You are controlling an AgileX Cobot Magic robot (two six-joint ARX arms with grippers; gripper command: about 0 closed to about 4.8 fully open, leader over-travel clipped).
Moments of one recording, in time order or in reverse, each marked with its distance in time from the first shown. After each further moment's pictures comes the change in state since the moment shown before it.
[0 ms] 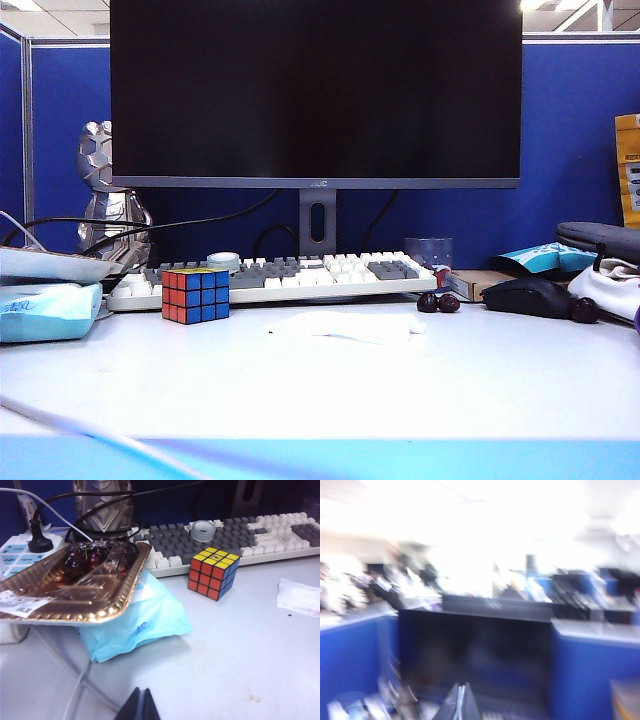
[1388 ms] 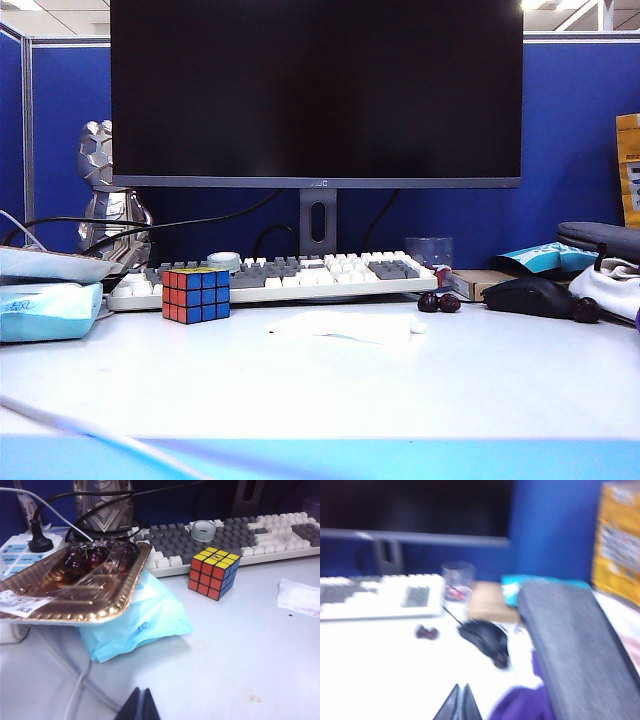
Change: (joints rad) left arm 0.000 0.000 0.000 0.000 0.000 0.000; right arm -0.388 -0.912 -2.489 1.279 -0.061 0.005
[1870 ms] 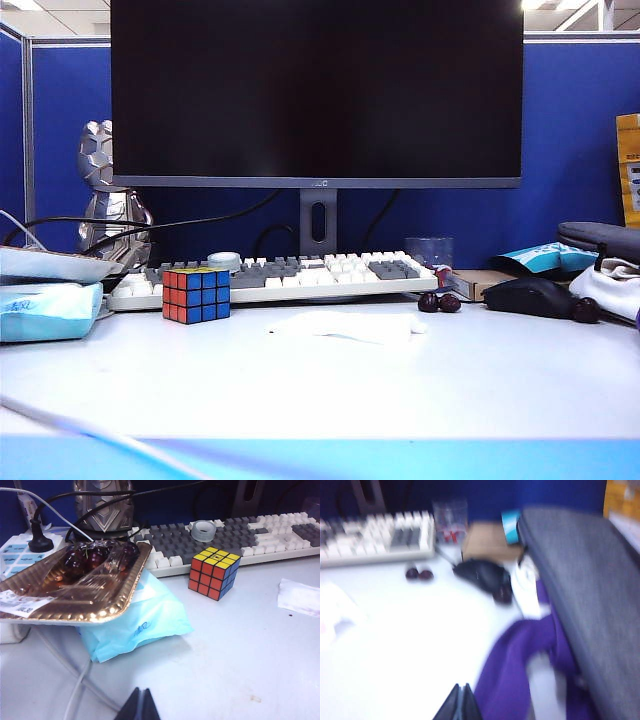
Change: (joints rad) left arm 0.000 0.000 0.000 0.000 0.000 0.000; right arm 0.001 0.000 -0.130 -0.058 0.029 0.055
